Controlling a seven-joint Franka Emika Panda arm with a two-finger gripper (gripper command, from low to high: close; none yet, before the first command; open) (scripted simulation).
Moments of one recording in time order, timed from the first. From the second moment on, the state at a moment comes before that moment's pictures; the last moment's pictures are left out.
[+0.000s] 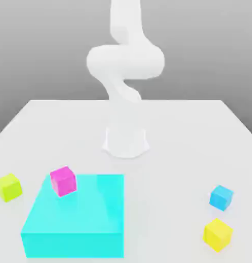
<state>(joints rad) 0.01 -0.71 0.02 -2.31 -0.01 2.33 0.79</state>
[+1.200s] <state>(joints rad) 0.28 0.45 0.16 -2.40 -0.23 2.84 0.80</state>
